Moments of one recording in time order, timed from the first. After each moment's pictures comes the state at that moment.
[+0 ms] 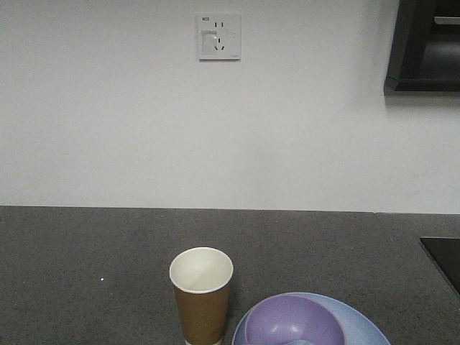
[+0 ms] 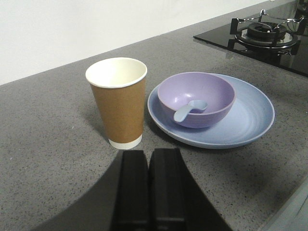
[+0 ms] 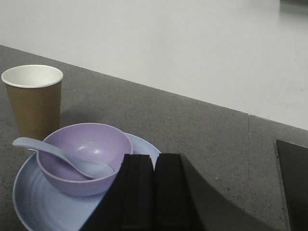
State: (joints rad) left arm -0.75 0.56 -0.47 0.14 0.28 -0.16; right arm 0.19 0.32 -0.45 0.19 0.41 -0.32
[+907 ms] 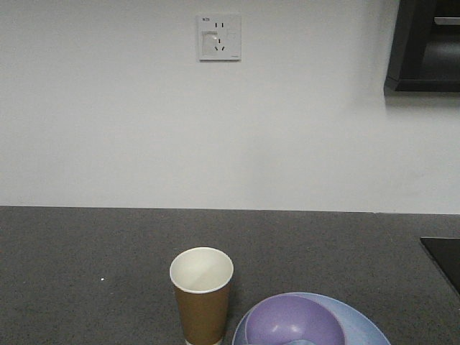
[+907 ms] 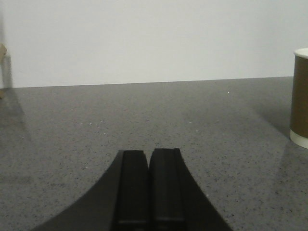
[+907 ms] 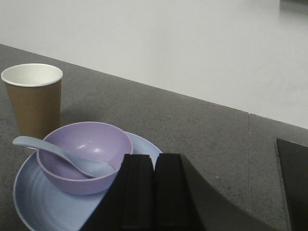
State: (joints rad) left arm -0.09 -0.01 0.03 0.11 0.12 -0.13; right arm 0.19 0.32 -0.45 0.19 0.41 -0.32
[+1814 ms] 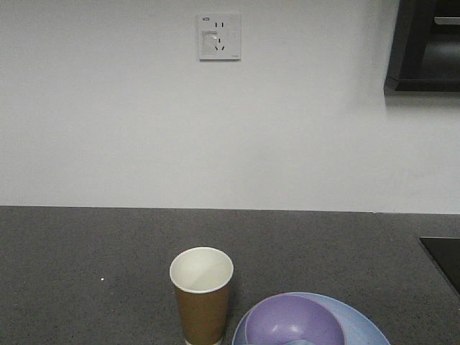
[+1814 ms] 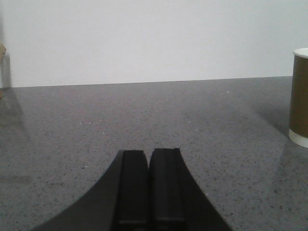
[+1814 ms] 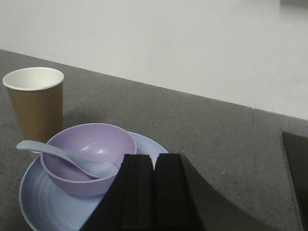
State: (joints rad) left arm -0.09 -0.01 0.03 0.11 0.12 -0.13; right arm 0.19 0.32 -0.41 0.17 0.38 -0.23
